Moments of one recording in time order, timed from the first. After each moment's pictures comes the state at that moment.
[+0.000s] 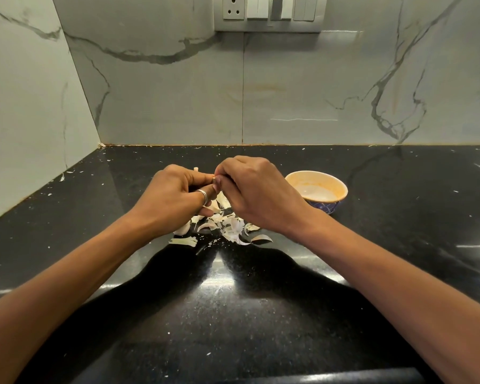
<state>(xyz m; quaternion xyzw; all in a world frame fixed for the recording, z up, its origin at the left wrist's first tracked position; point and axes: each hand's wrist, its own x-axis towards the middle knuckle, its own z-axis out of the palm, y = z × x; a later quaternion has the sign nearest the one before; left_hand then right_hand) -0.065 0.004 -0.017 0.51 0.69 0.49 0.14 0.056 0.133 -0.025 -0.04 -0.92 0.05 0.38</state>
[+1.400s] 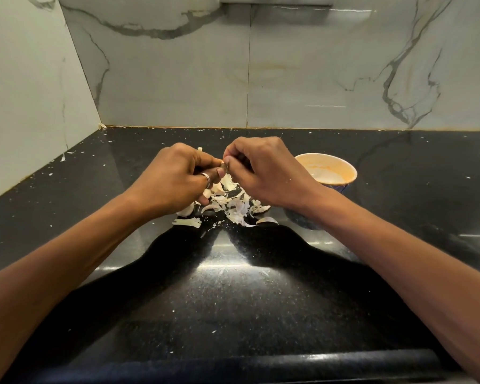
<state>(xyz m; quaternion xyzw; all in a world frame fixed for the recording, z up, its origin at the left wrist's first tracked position) -0.075 0.005 -0.019 0.57 0.72 0.39 0.06 0.057 0.141 -0.026 -0.05 -0.92 0.13 0.38</state>
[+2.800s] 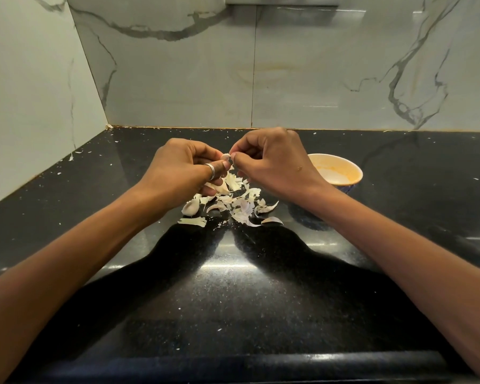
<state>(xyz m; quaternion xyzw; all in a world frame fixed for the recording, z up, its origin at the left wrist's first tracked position) -0.072 0.008 -0.018 0.46 0.70 0.53 0.16 0.058 0.134 -0.015 -0.13 -0.88 0.23 0.39</state>
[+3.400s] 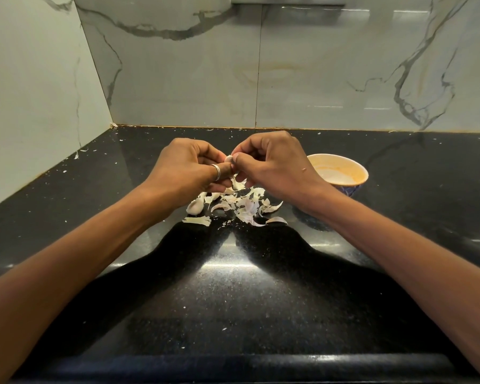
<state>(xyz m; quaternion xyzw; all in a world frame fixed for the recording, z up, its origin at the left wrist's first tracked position) -0.065 0.004 -0.014 0.44 0.69 0.54 0.19 0.056 0.132 -0.019 -0.15 -0.87 0.31 0.36</state>
